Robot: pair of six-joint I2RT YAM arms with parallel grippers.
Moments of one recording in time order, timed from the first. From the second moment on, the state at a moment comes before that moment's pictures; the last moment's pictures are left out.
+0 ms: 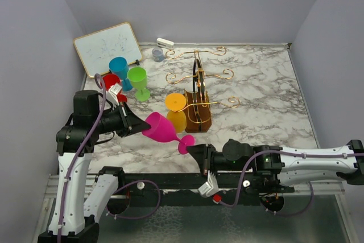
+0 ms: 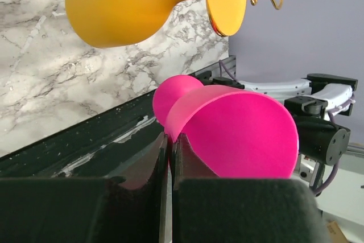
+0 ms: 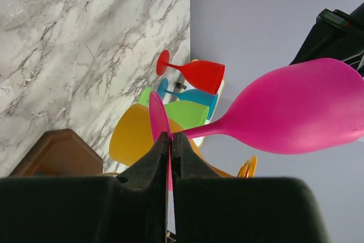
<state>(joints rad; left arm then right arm) -0.06 0.75 1.10 -1.10 0.84 -0.64 1.48 0.91 0.66 -0.15 0.04 -1.60</state>
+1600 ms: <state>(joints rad) -0.08 1.26 2.06 -1.10 0.10 -0.55 1.48 0.85 0.84 -0.32 0.15 -1.15</state>
